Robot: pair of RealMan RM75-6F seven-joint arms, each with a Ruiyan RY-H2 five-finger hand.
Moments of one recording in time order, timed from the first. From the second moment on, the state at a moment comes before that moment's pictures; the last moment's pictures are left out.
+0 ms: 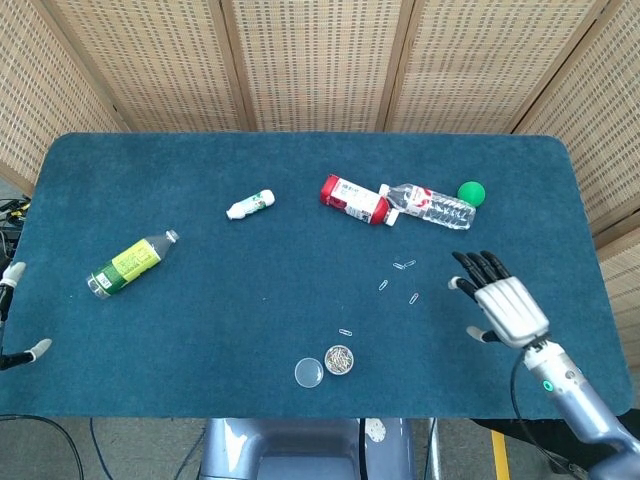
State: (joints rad) left arm -0.10 -0.97 -0.07 -1.84 1.34 1.47 0.18; right arm 0.45 -1.09 0.13 -1.63 -1.57 1.04 -0.08
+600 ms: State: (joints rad) left arm -0.12 -0.98 -0.08 -1.82 1.31 1.42 0.19; right arm 0.64 -1.38 0.13 -1.34 -1.41 0.80 -0.13
